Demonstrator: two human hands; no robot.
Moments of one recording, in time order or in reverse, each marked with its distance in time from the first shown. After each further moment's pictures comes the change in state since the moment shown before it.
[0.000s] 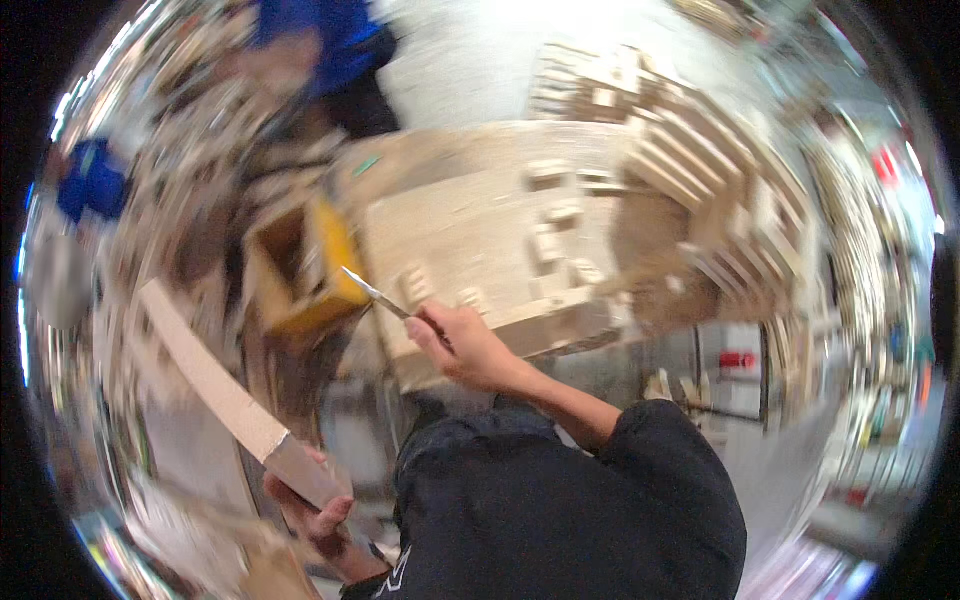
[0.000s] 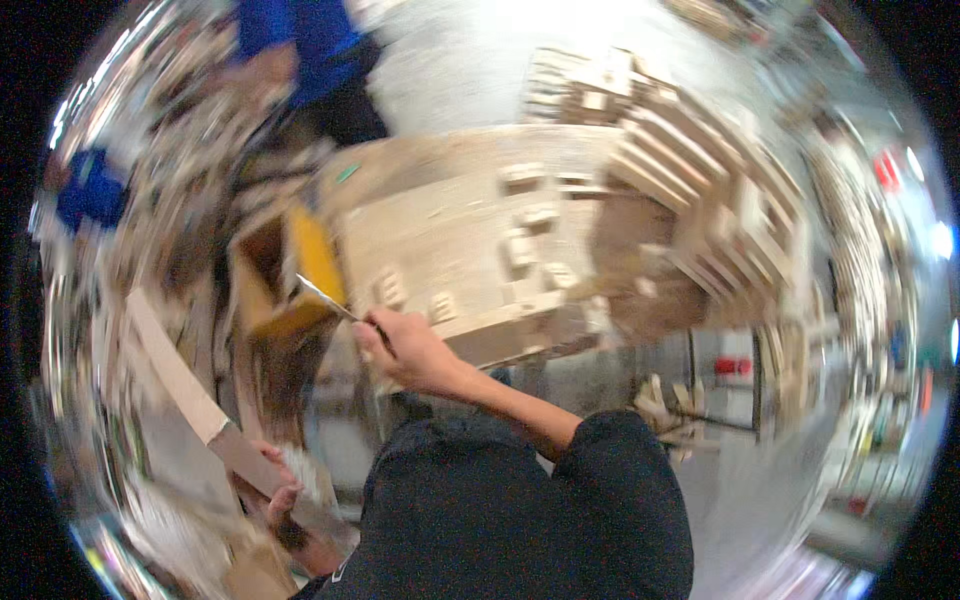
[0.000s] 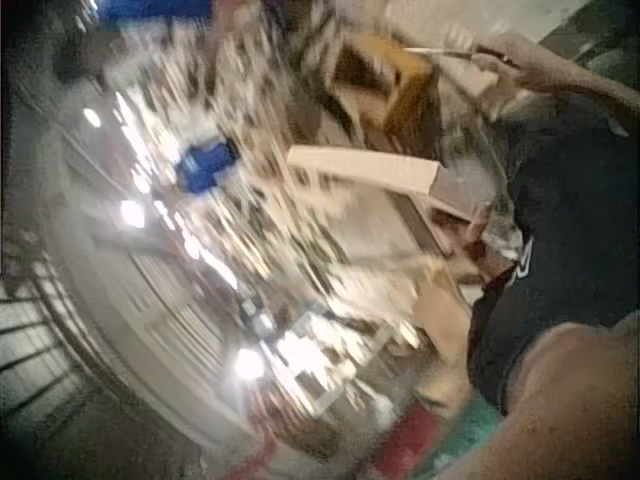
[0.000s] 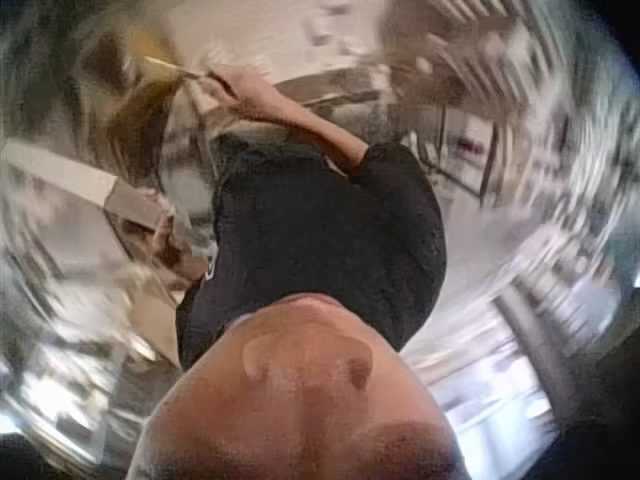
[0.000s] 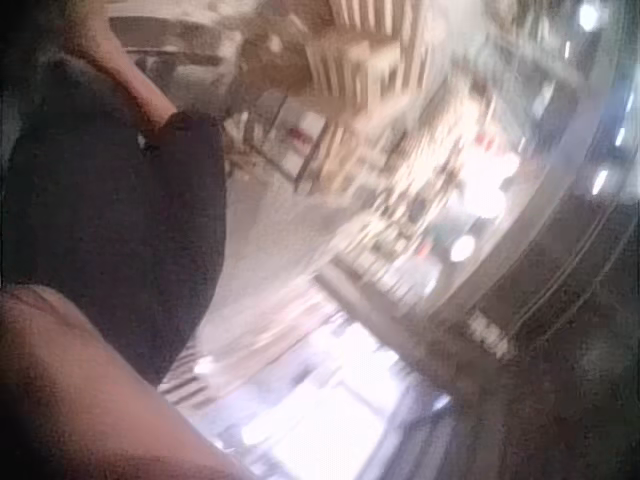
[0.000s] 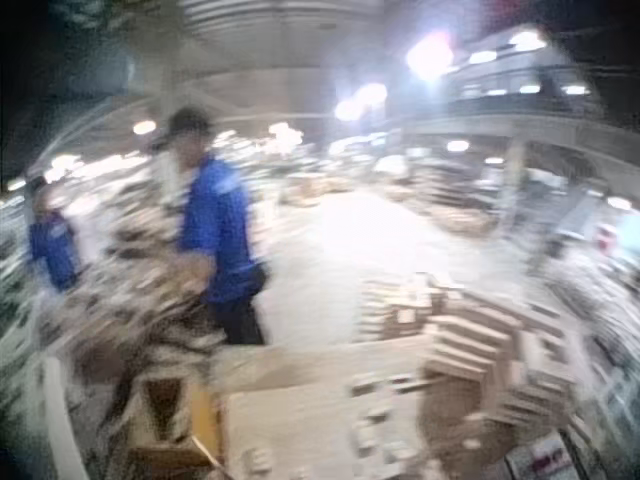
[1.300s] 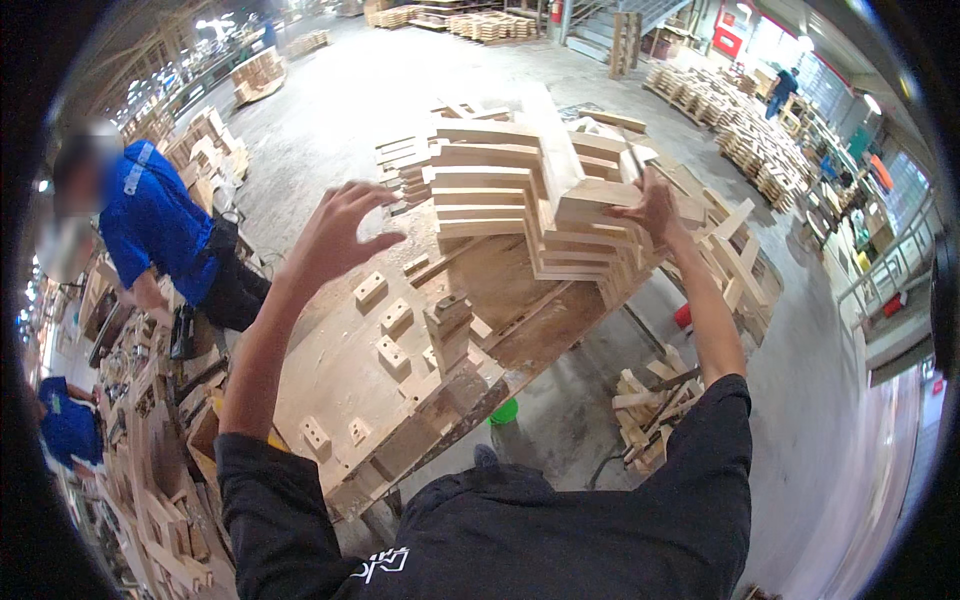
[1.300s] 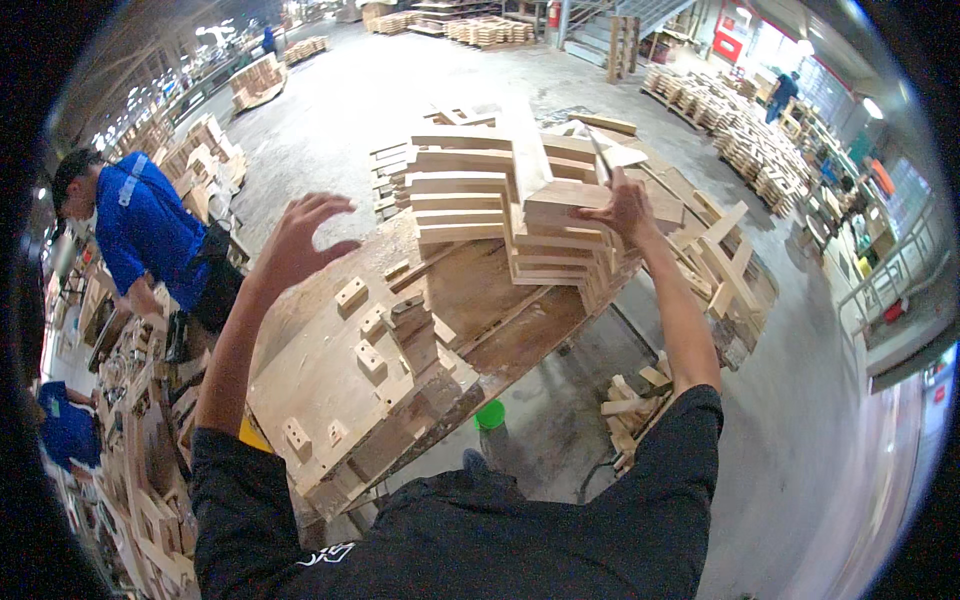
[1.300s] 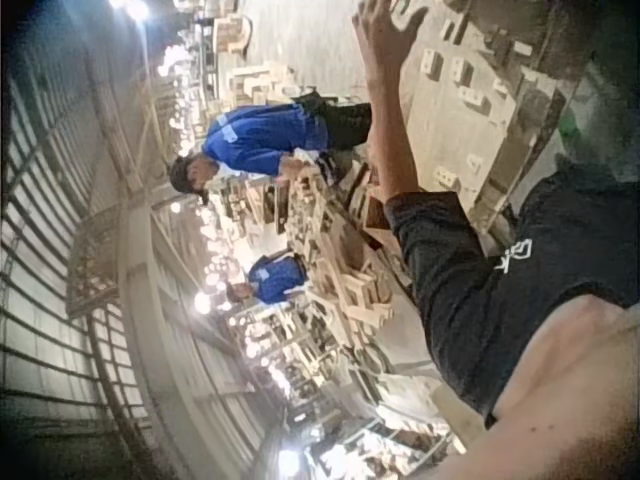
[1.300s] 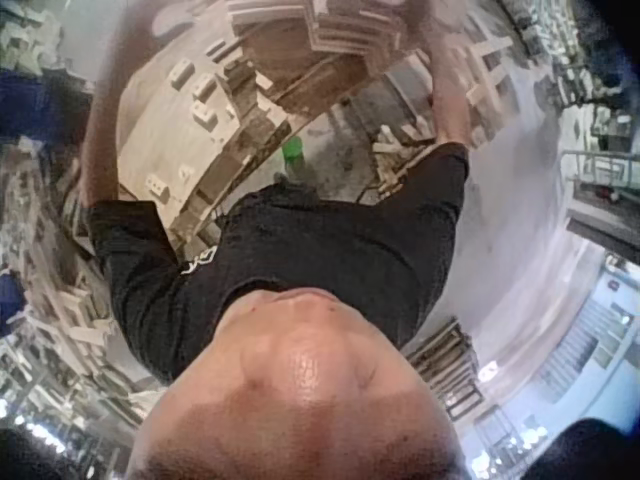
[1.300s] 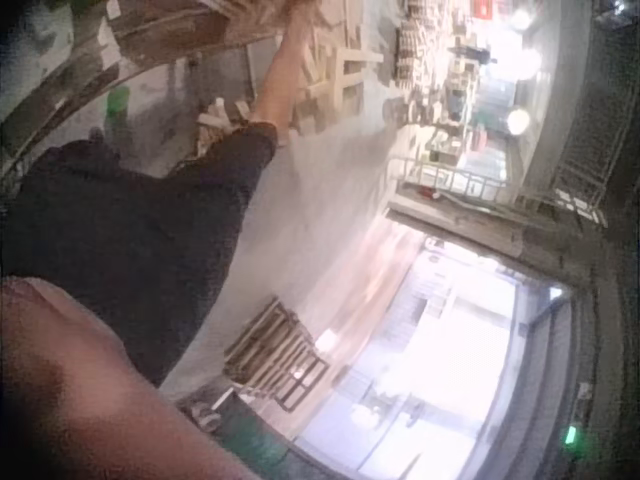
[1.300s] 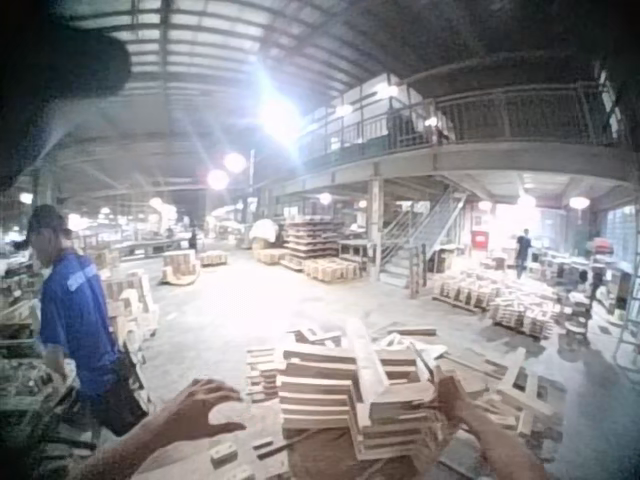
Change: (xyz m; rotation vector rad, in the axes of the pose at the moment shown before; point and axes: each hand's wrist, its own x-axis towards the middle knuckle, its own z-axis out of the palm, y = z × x) left_hand 0.218 0.165 0.511 0.618 -0.897 1.388; right_hand -0.274 0.089 -0.520 -1.244 0.975 0.411
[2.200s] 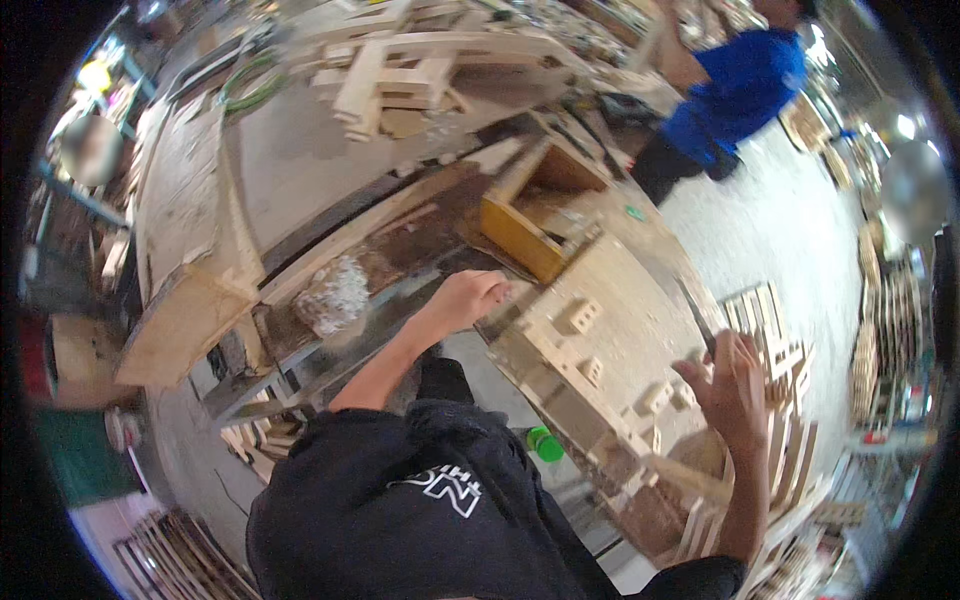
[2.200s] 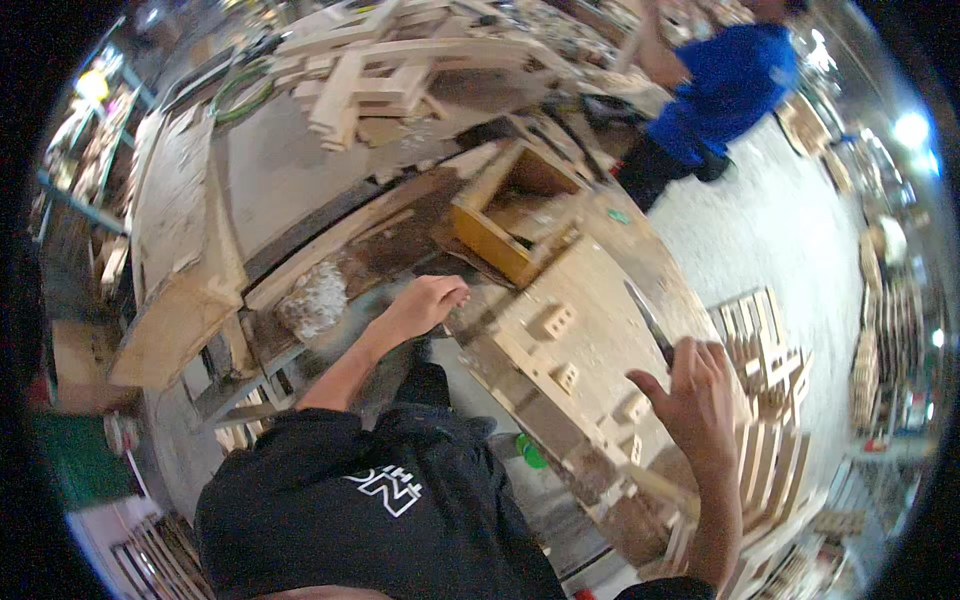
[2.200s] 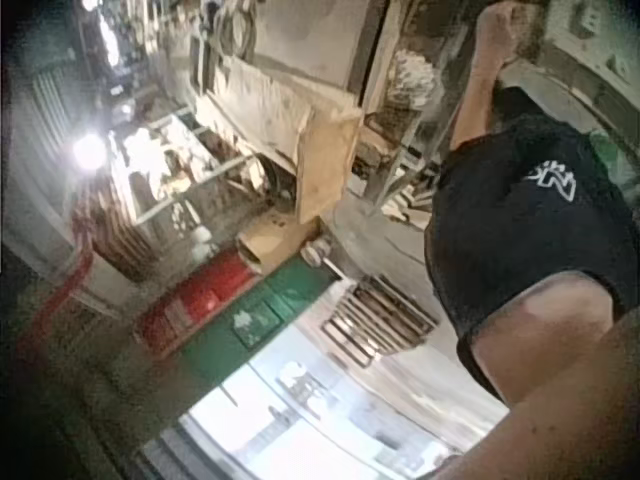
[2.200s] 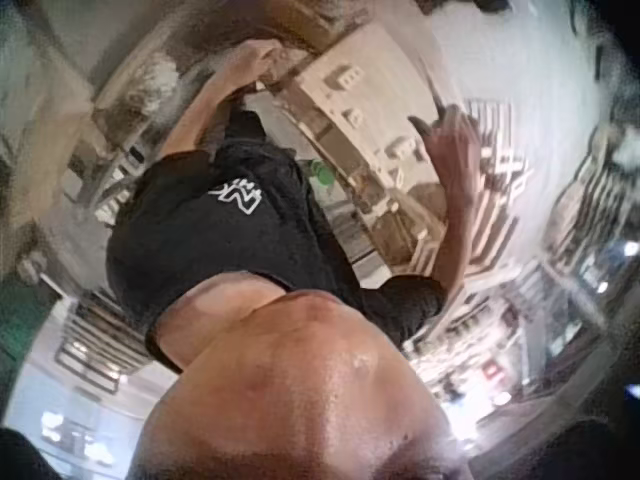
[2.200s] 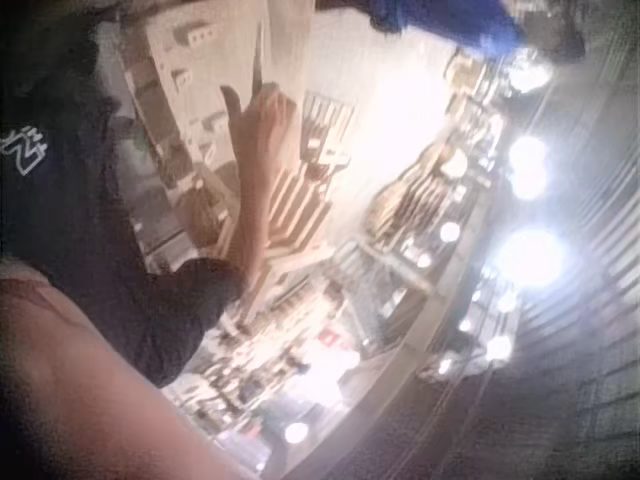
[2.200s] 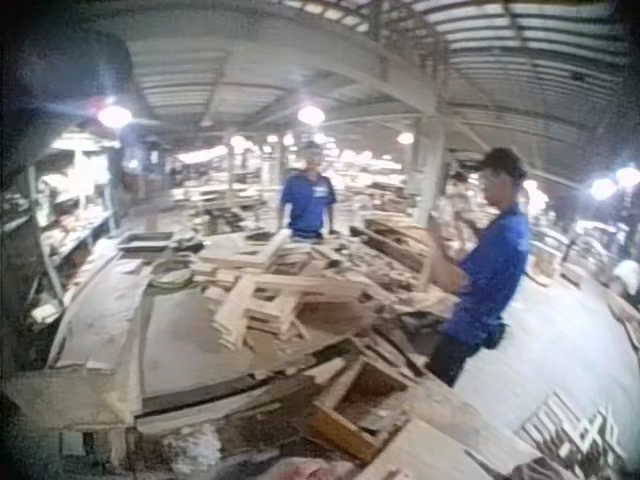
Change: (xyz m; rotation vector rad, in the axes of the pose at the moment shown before) left_hand -0.514 0.148 -0.033 -0.097 0.545 -1.394; right_hand -0.097 -0.555 -0.034 0.263 -0.591 -1.320
